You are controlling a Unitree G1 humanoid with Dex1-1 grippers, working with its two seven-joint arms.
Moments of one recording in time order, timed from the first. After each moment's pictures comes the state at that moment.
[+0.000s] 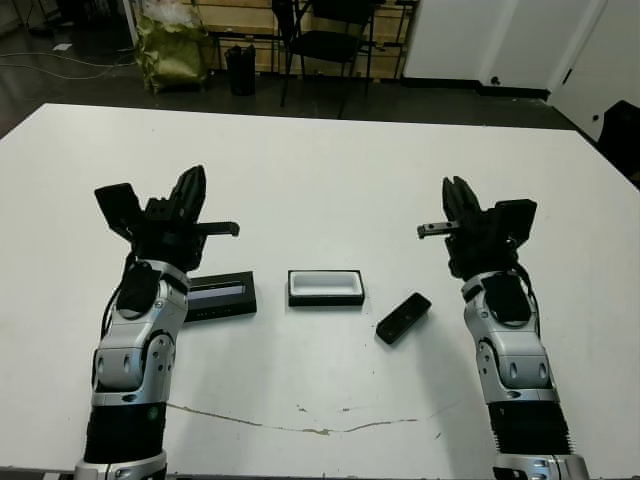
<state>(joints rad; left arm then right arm) -0.23 0.11 0.14 -0.12 -0.38 0.20 -0.10 -0.26 -0.14 -0.07 0.10 0.06 -0.03 0.10</state>
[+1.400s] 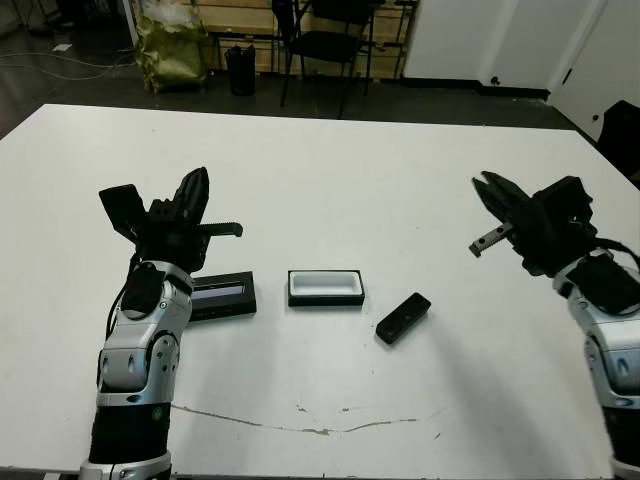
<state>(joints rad) -0.23 0.09 0.14 -0.12 -0.38 0.21 -0.10 -0.24 -0.68 -0.02 -0.16 0.02 0.21 0.58</state>
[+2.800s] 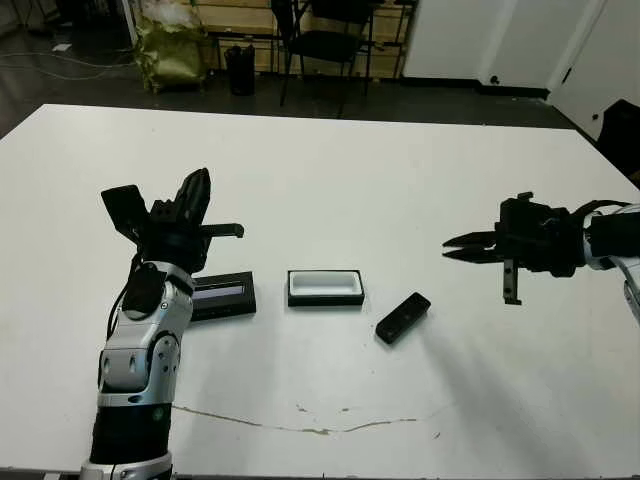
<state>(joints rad) -0.23 0.09 0.14 -0.12 -0.37 0.21 -0.10 -0.51 -0.88 0.22 0.18 0.02 0.04 1.28</state>
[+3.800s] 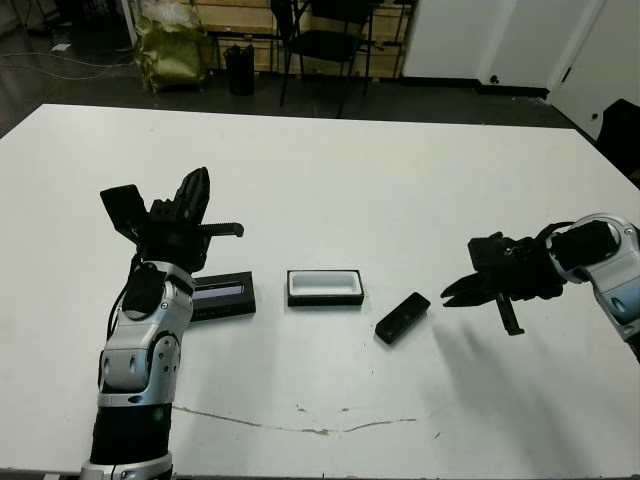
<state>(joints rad) -0.23 0.09 0.13 -0.13 -0.36 0.21 -0.09 -0.60 -0.86 0.41 0.35 -0.11 -0.04 1.44</state>
